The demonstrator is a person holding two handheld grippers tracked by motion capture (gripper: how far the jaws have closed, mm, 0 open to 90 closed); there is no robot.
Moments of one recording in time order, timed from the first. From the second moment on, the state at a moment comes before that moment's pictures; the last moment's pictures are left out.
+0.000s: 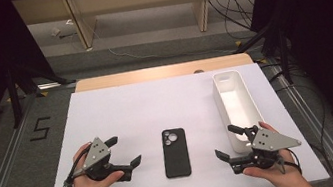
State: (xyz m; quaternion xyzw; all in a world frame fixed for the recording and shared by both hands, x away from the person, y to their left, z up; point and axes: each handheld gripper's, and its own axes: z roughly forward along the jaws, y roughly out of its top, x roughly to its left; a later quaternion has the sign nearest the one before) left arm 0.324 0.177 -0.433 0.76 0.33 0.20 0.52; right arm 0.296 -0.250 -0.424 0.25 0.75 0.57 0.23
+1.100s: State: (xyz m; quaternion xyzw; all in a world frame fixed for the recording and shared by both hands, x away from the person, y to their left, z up) left arm 0.324 0.176 -0.434 0.76 0.33 0.19 0.52; right arm 0.298 -0.238 -0.427 0.25 0.78 0.54 0.21
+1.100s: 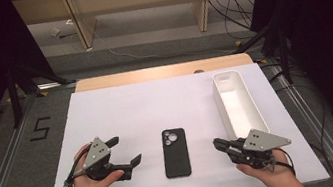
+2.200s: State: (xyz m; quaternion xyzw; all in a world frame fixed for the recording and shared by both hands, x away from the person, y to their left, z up) left arm 0.325 0.177 -0.435 0.76 0.34 0.19 0.52; right arm 0.315 -0.165 -0.470 0.29 0.86 0.40 0.16
